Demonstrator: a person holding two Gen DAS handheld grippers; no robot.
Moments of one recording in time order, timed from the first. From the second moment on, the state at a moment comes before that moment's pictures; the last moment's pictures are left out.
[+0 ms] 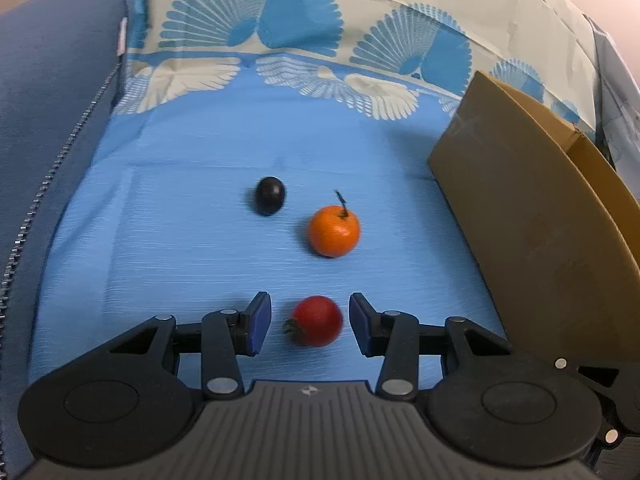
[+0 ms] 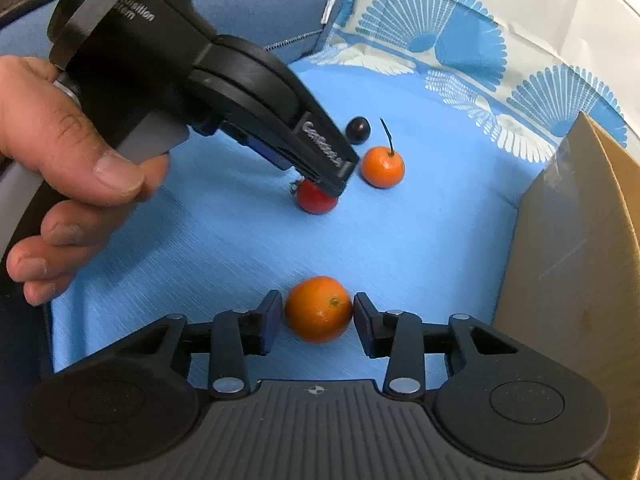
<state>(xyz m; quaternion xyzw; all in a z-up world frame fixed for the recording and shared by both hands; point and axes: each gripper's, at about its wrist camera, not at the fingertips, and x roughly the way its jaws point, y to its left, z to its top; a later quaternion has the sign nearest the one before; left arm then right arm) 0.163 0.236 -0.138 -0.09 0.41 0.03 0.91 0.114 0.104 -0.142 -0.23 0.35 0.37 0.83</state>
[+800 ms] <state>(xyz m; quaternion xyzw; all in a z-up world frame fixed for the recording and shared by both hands) 0.168 0.223 -0.149 -0.04 0.42 0.04 0.90 0.117 0.109 -0.150 -0.25 0.34 0.34 0.84</state>
